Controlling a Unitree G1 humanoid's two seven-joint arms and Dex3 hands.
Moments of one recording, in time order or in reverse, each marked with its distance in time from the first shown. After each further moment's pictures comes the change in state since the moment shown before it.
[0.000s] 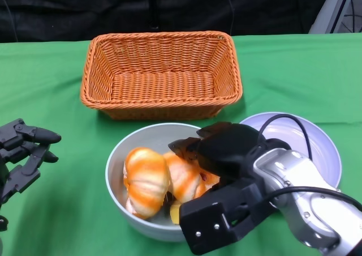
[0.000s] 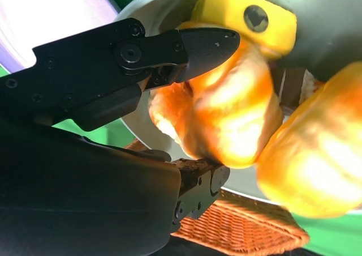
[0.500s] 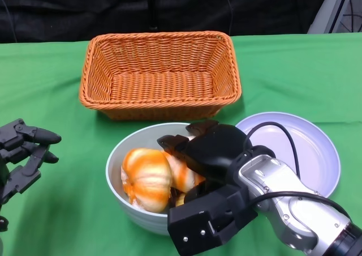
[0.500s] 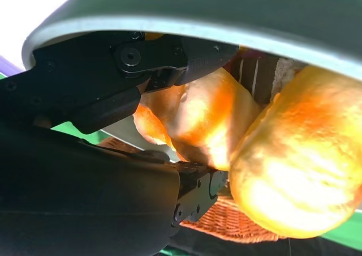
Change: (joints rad) left arm 0.004 0.000 -0.004 -0.004 -0.002 0.000 0.000; right arm -0.012 0.063 0.036 0.154 -0.019 -0.051 -0.247
